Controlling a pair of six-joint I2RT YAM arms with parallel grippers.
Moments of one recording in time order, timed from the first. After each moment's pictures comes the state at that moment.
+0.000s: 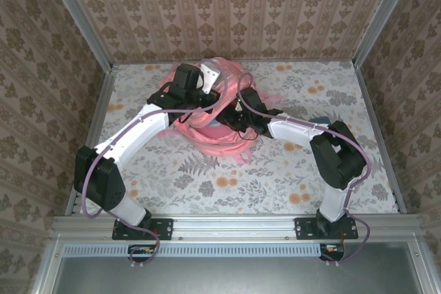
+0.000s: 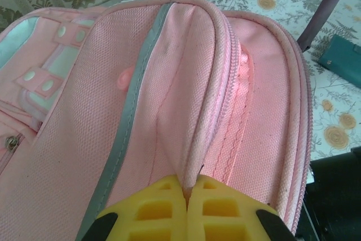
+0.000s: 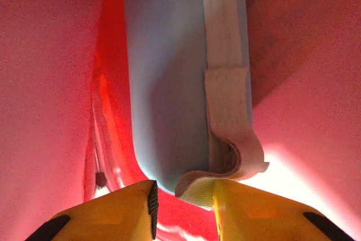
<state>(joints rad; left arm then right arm) -0.60 1.56 1.35 -0.43 0.19 0.00 0.58 1.81 1.17 -0.01 -0.30 0.98</state>
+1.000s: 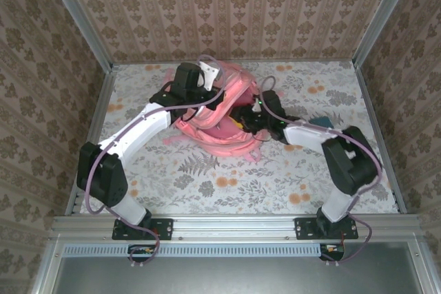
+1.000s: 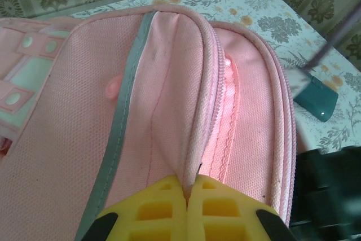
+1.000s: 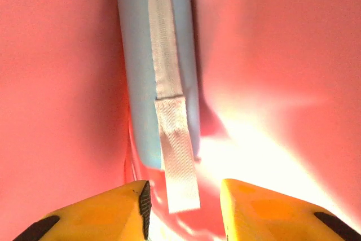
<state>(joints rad) -0.59 1.60 1.35 -0.33 0.29 -0.14 0.45 1.67 0.93 0.20 -0.45 1.18</state>
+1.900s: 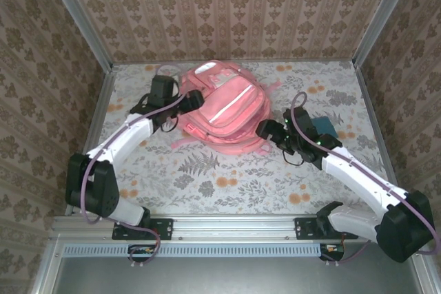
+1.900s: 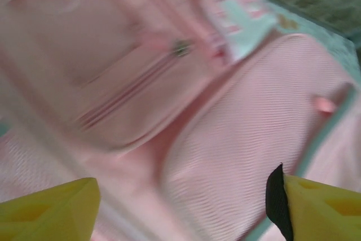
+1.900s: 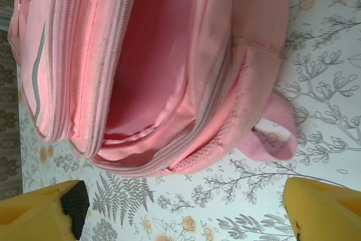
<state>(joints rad) -0.37 1.46 1.06 -0.31 0.20 -0.62 0.48 1.14 0.79 -0.43 -0.06 0.91</state>
